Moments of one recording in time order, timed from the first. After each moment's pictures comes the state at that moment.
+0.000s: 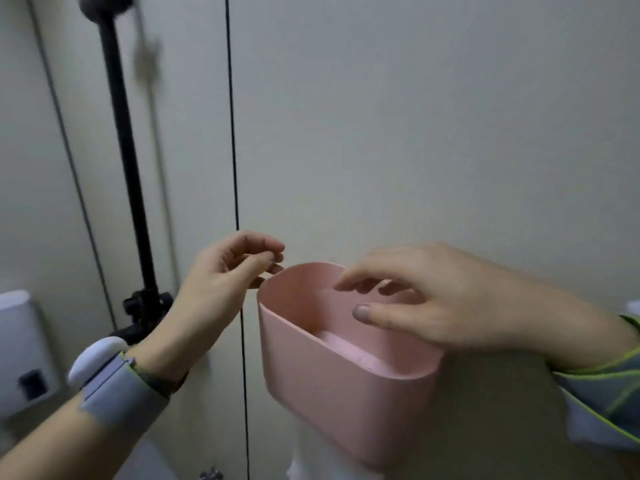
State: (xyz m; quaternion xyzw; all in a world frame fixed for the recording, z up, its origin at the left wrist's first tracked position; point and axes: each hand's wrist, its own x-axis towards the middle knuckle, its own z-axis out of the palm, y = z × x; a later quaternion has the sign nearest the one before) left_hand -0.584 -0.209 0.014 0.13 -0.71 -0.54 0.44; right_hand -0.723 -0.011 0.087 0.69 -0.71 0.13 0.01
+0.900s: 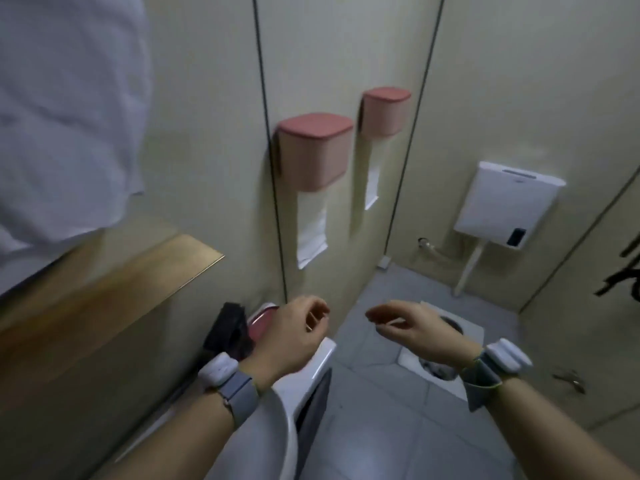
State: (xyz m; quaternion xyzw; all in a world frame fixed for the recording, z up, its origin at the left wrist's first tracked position) left_hand -0.069 0.254 -0.197 0.73 -0.54 -0.12 0.40; right_hand -0.262 0.100 -0.169 0.90 -0.28 0.01 -0.34
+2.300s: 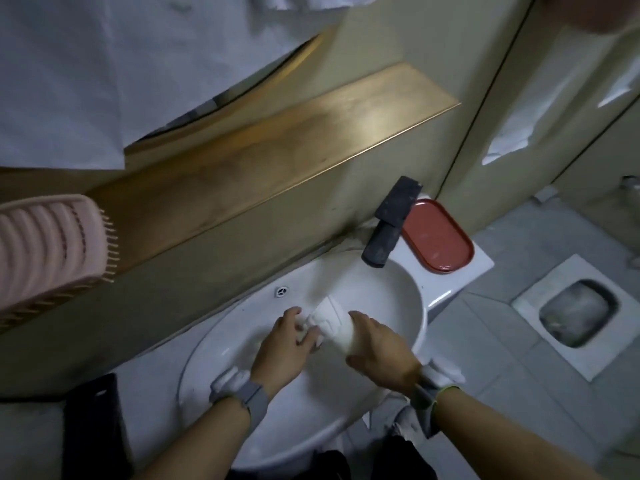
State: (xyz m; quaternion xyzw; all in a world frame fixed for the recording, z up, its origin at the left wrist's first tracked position) left_hand -0.043 0.533 -0.377 0.89 -0.09 -0.29 0.35; right_hand -0.135 0.346 -0.378 0.92 -0.13 -0.18 -0.33
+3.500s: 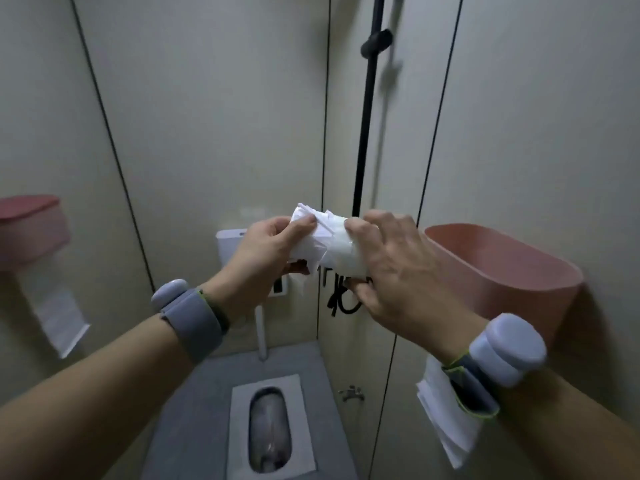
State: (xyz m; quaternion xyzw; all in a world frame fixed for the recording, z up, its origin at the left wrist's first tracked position) left_hand -0.403 -0.107 0.024 0.37 -0.59 -0.50 0.52; right_hand -0.587 -0.040 0.018 0.77 -0.54 0.26 0.24
